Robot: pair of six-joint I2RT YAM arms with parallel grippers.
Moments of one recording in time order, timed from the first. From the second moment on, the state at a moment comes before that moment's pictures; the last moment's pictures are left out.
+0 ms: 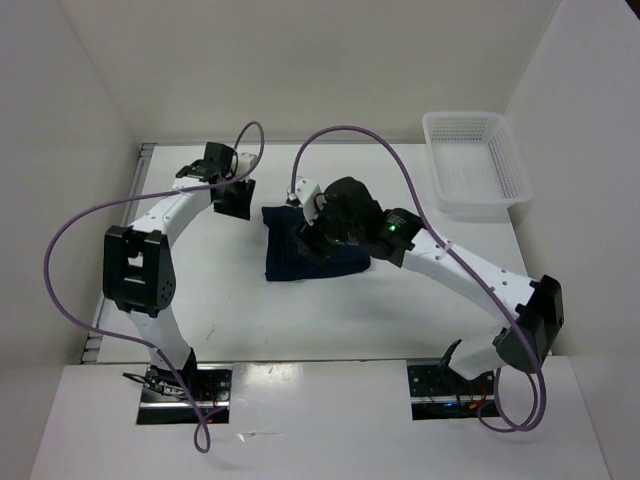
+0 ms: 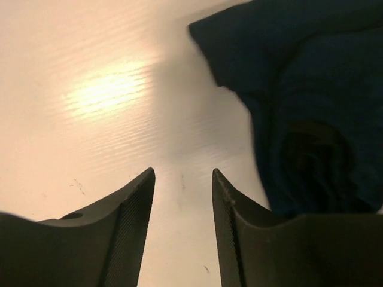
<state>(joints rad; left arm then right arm) -0.15 1.84 1.42 -0.64 0.12 0.07 0.88 1.44 1.38 -0.54 -0.14 -0.13</state>
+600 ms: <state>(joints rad) -0.42 1.78 1.40 -0.80 0.32 0.07 0.57 1.55 1.05 -0.41 -0.04 -0.30</state>
